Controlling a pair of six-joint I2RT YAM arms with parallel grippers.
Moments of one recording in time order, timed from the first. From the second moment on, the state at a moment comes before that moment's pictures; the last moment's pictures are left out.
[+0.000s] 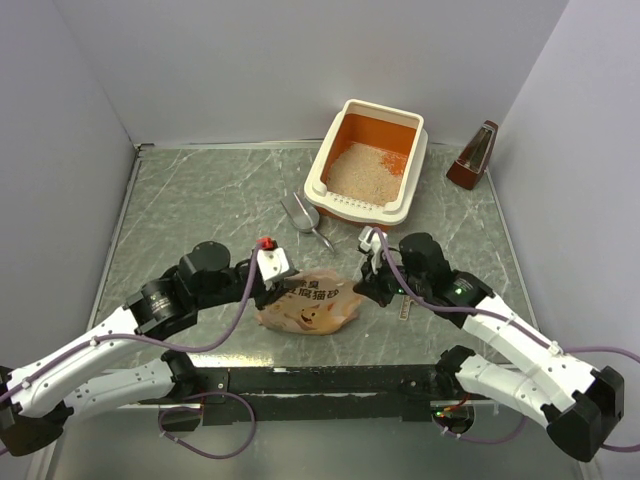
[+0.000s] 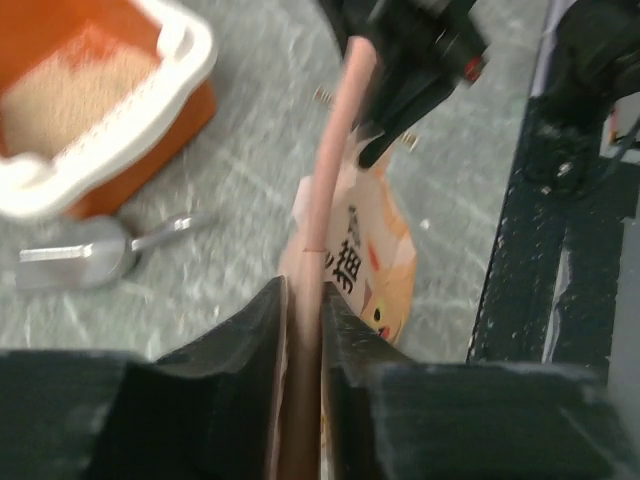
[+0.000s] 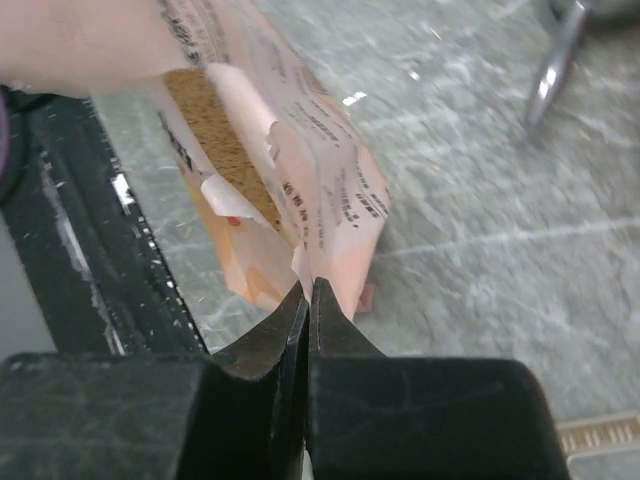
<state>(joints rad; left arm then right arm) -0.95 0.81 0.89 -0.37 0.20 0.20 0.66 0.89 0.74 -0.46 -0.41 -0.11</state>
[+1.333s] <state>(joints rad) -0.93 0.44 0.37 0.06 -0.24 -0.11 0.66 0.69 0.57 -0.36 -0.34 0.10</state>
